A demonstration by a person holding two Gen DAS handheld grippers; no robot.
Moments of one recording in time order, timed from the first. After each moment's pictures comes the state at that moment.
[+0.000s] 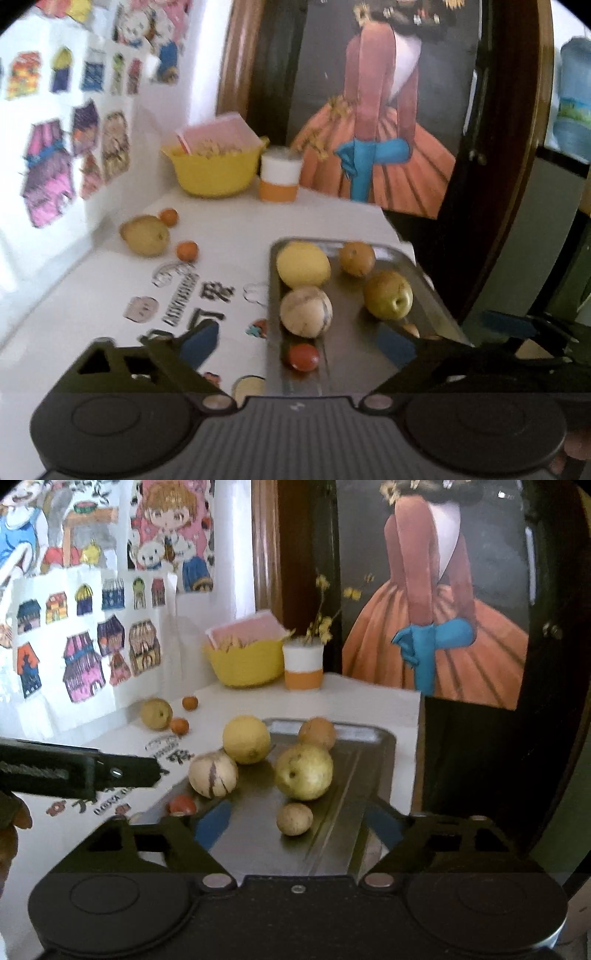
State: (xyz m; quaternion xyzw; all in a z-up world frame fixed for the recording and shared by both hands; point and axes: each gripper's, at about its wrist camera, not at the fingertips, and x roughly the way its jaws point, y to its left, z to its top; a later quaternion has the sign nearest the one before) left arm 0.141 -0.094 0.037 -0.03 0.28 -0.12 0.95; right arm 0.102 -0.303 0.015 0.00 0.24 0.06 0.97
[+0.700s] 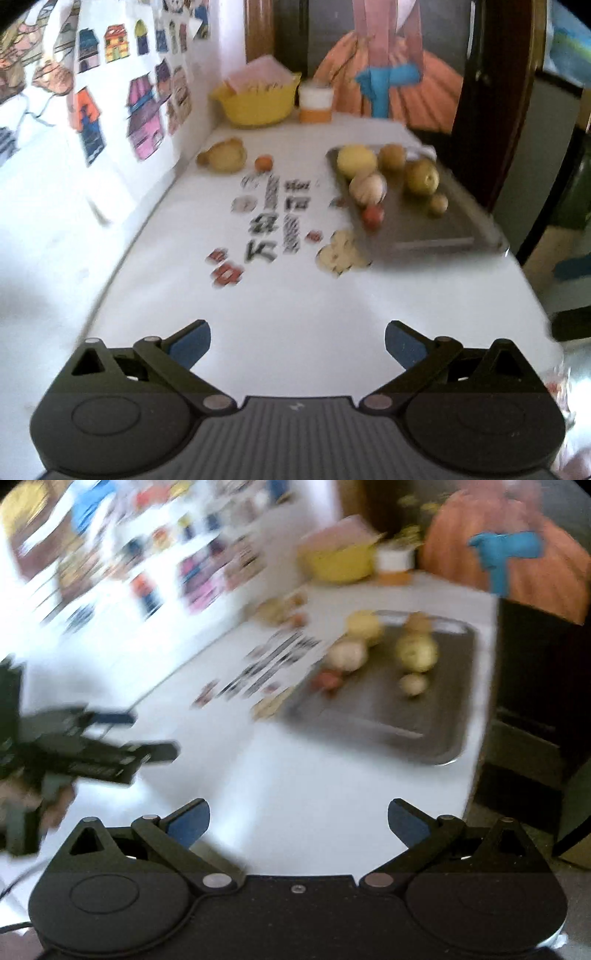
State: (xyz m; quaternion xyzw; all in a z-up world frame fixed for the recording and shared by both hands) left arm 0.048 -0.008 0.056 0.06 0.40 -0.10 0.91; right arm 0.017 -0.250 0.084 -0.02 0.46 0.21 0.86
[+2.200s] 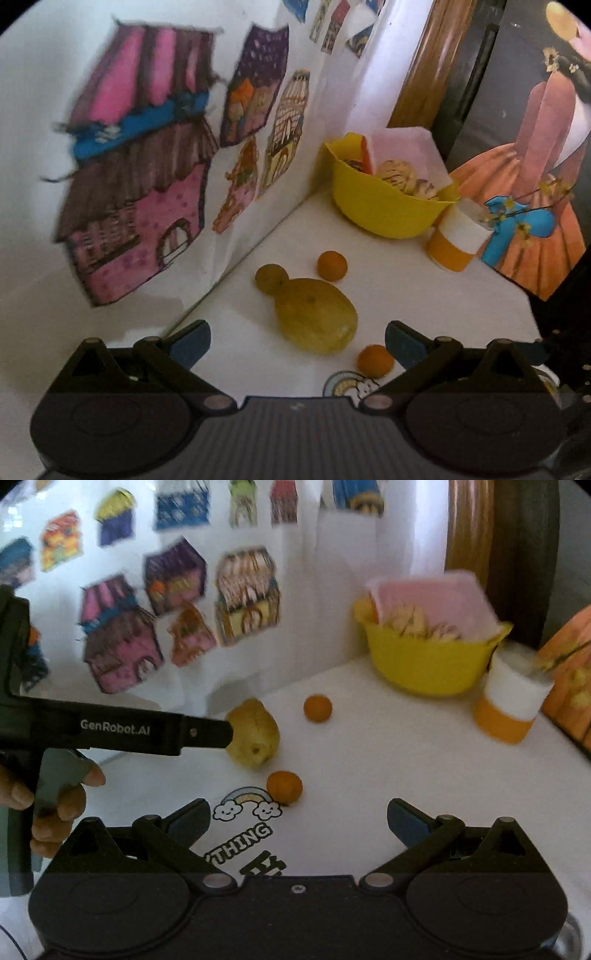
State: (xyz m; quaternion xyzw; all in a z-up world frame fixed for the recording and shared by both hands) left arm 0.337 0.048 0.016 -0.15 0.33 0.02 0.93; right arm 0.365 -0.157 0.007 -0.10 0.38 0.29 0.87
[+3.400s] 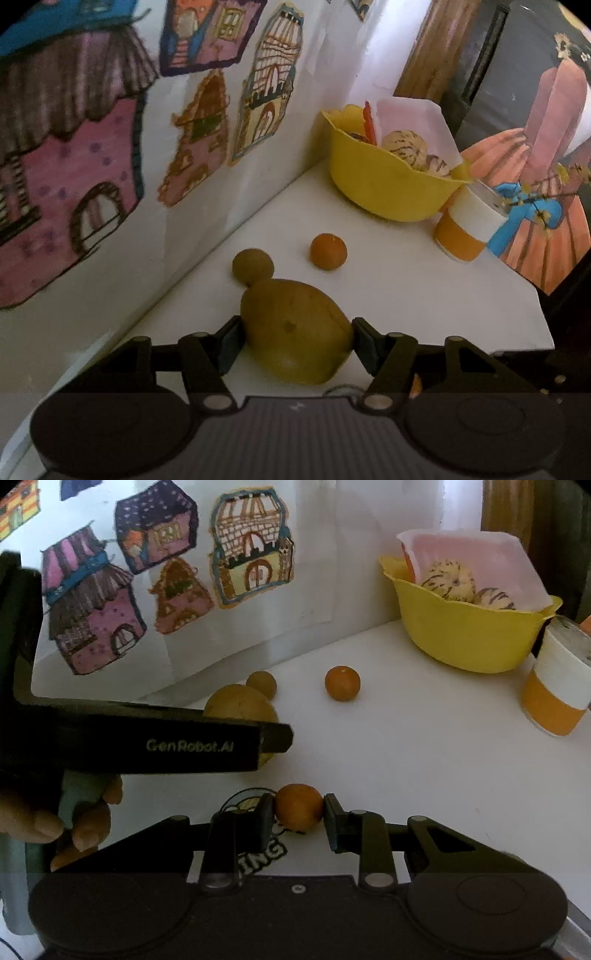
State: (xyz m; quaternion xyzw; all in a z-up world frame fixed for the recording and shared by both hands) left arm 0.369 0.038 -0.009 -0.16 0.35 0.01 0.92; right arm 0.391 -0.135 -0.016 -0.11 0.41 0.31 0.85
